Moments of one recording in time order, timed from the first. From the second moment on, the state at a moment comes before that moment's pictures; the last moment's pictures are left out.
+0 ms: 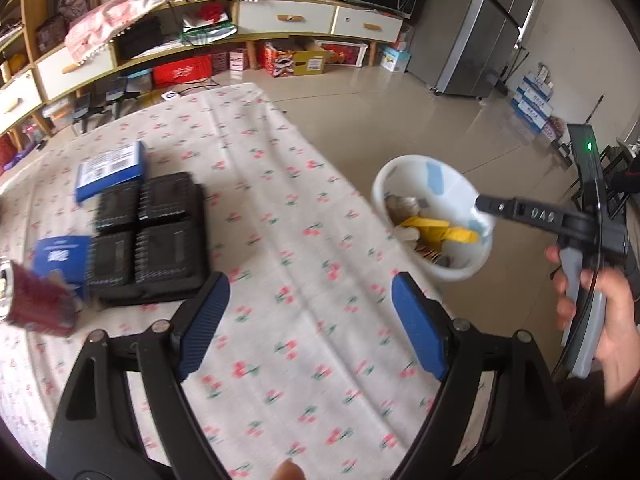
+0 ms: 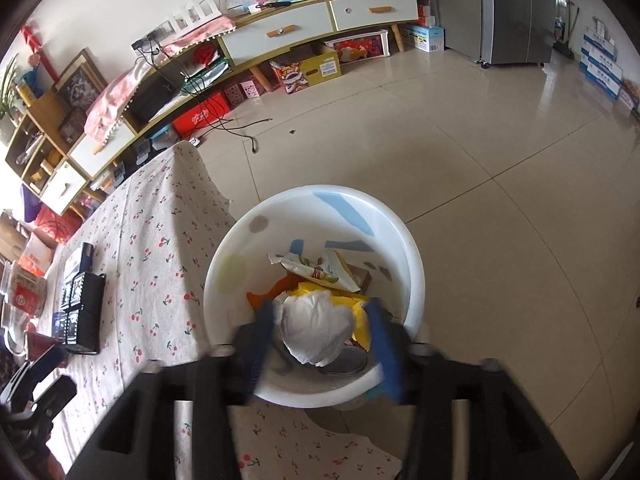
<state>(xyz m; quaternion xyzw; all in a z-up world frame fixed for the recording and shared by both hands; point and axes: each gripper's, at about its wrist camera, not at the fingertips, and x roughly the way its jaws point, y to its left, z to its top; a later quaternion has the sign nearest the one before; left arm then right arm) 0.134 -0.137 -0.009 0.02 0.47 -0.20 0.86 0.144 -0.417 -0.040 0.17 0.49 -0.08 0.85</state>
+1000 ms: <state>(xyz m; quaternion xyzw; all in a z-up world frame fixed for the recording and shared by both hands) 0.152 0.082 -0.018 -0.11 0.47 -0.05 0.87 0.192 -0.209 -0.017 0.04 0.51 -0.02 0.86</state>
